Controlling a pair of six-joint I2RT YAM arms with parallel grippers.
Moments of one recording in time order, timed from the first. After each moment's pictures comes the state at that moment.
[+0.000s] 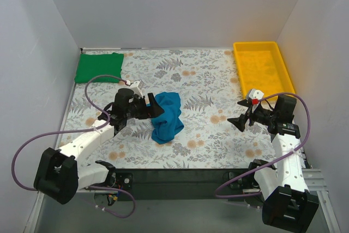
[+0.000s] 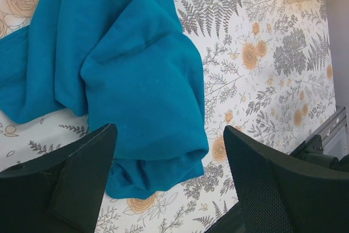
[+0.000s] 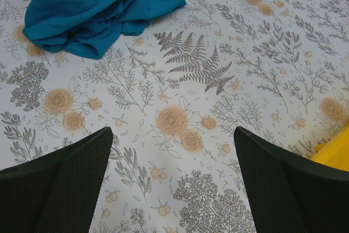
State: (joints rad) left arm -0.43 1.15 0.63 -0.05 0.30 -0.56; right arm -0.22 0.83 0.59 -0.43 -1.12 -0.71
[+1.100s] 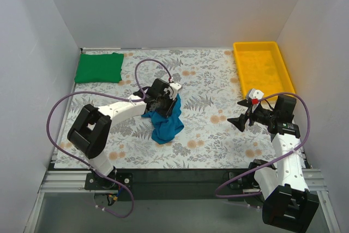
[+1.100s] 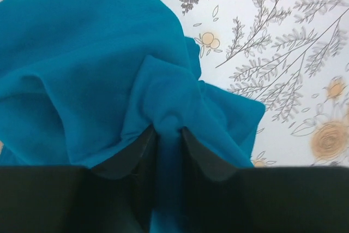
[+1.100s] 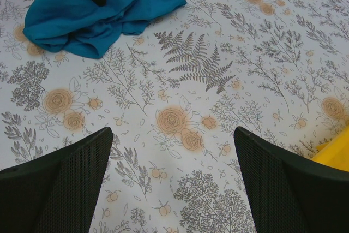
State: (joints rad) left arm -0.65 1.68 1.06 -0.30 0.15 -0.01; right arm -0.22 0.84 0.59 -0.43 -1.12 -0.71
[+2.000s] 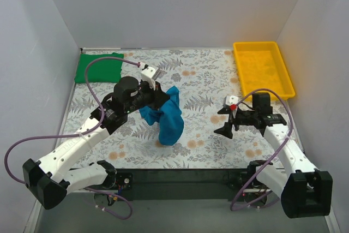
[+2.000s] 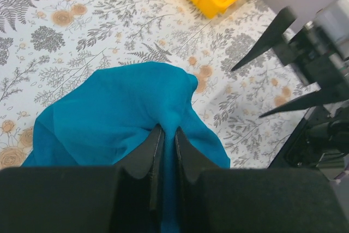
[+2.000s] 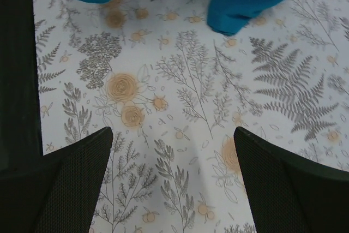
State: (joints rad) left arm -0.69 1.08 1.00 -0.25 0.18 -0.22; right arm 0.06 0.97 0.60 -0.49 -1.07 -0.82
